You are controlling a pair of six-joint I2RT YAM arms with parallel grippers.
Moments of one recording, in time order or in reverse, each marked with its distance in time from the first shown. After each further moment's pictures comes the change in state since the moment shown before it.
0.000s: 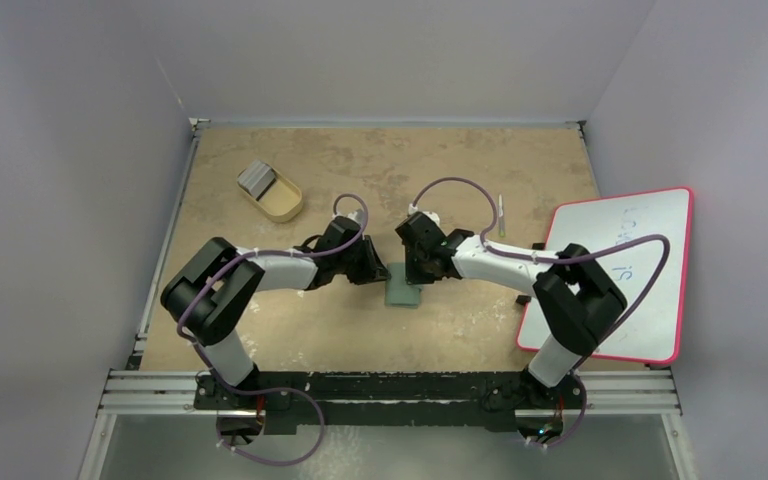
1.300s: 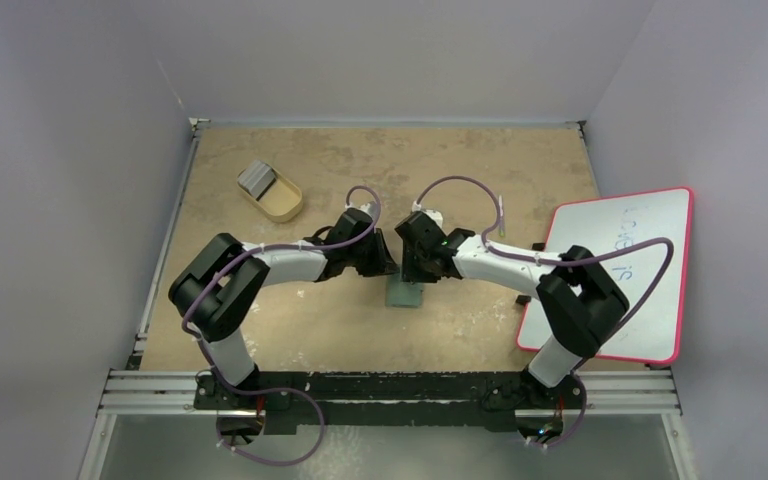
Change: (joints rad) left arm -0.030 0.037 0.111 -0.068 -0.030 0.057; right arm -0.002 -0.047 0.006 -0.012 0.021 0.064
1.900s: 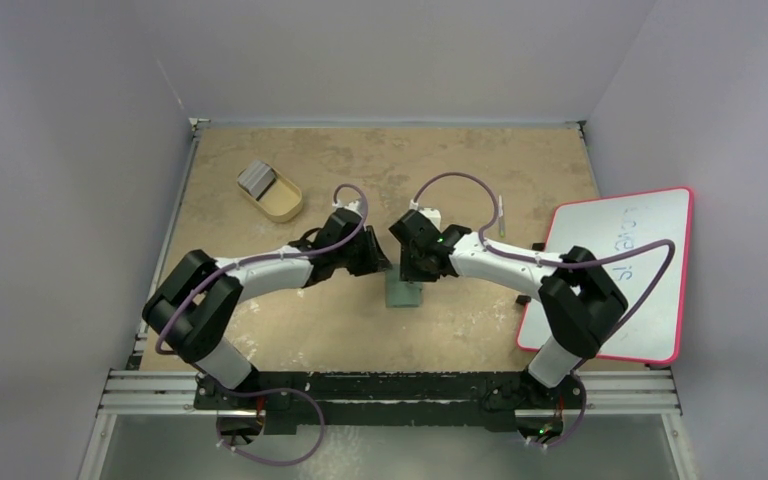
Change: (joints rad) left arm 0.002 -0.126 -0.032 -0.072 -0.061 -0.005; right arm 0.029 0.010 0.066 -0.103 0.056 0.022
